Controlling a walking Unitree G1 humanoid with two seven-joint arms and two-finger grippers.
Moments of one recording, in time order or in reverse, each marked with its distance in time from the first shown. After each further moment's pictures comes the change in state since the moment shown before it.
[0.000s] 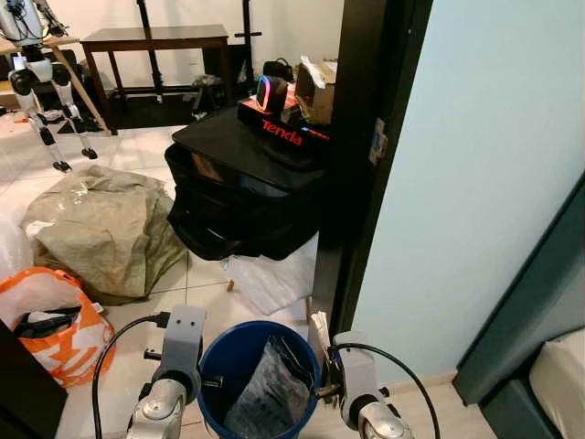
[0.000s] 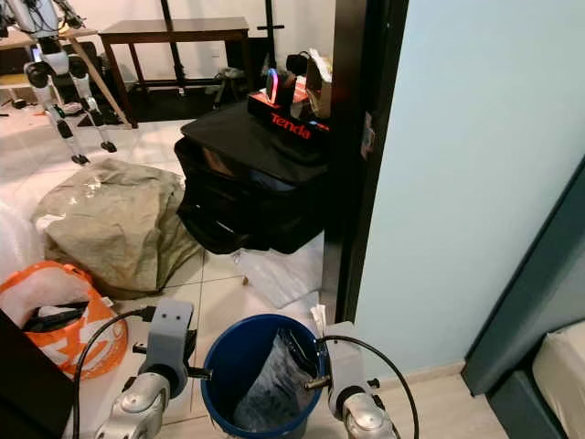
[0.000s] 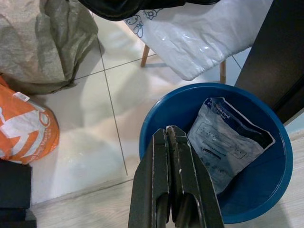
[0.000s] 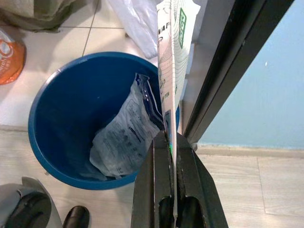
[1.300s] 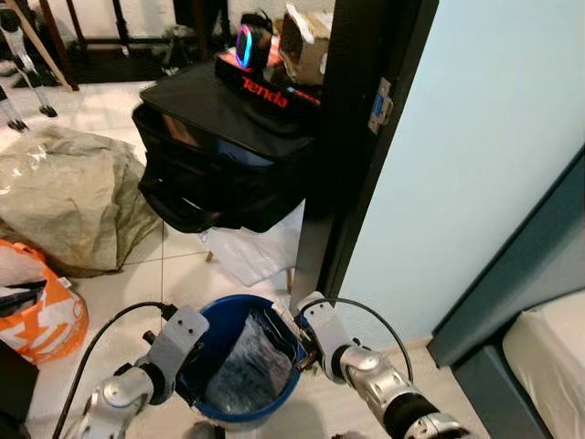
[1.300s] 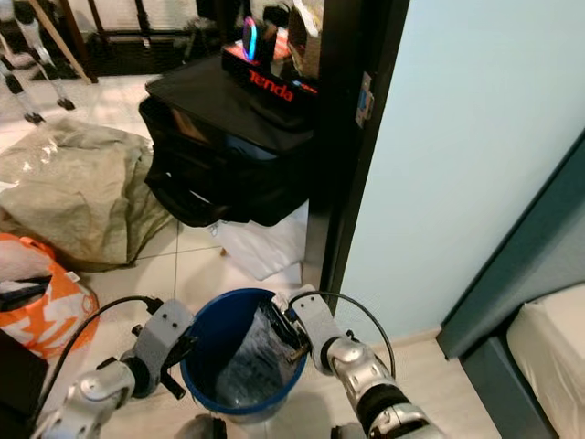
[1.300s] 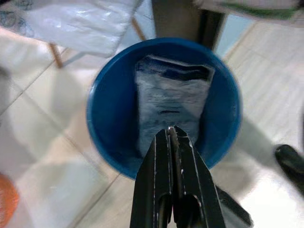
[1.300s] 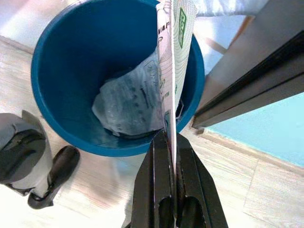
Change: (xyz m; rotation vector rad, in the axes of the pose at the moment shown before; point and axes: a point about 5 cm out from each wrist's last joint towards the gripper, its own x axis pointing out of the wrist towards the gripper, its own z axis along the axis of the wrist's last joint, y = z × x) left arm -0.008 0.028 0.016 0.340 -0.011 -0.500; right arm 0.039 0.005 0.060 -0.277 0.121 0.277
